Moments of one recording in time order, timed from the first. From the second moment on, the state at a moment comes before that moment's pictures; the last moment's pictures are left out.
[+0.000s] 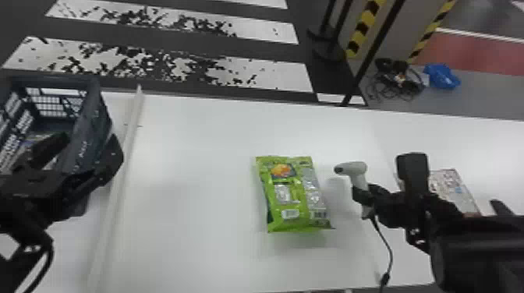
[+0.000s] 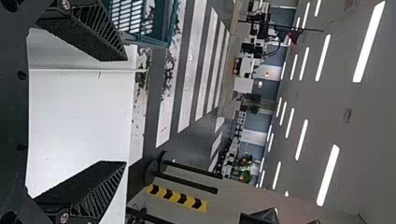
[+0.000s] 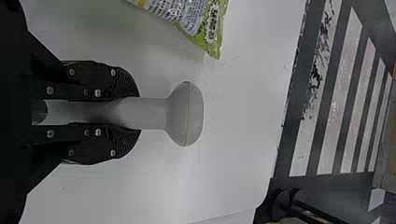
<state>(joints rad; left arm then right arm) 0.46 0.00 0.14 -2.16 0.18 0.34 -0.29 0.26 -0.29 -0.22 -1.92 0.05 0.85 0.40</state>
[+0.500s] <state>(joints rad) 0.46 0.00 0.15 -2.16 0.19 0.33 -0.28 0.51 -0.21 -0.30 -2.30 0.00 0.99 0.40</state>
